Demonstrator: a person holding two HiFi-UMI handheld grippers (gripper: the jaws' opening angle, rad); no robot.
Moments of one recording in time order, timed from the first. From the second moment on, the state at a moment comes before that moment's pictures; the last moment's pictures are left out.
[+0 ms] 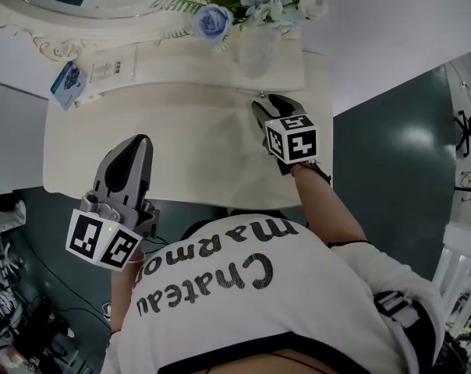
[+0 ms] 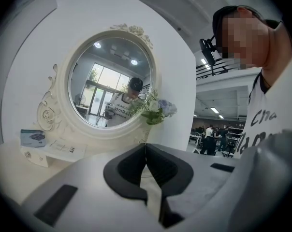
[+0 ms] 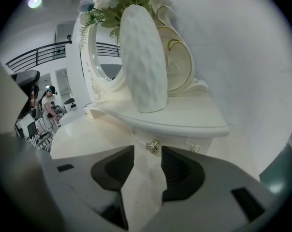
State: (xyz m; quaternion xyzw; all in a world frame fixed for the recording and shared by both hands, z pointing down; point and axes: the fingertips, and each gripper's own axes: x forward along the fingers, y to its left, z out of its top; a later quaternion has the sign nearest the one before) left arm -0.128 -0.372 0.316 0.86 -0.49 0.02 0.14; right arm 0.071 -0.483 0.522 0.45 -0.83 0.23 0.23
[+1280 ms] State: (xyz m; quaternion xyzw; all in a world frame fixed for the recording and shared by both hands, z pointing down) left arm -0.143 -0.349 0.309 0.85 -0.51 0.01 0.12; right arm 0.071 -0.489 0.531 0.51 -0.78 0.32 0.18
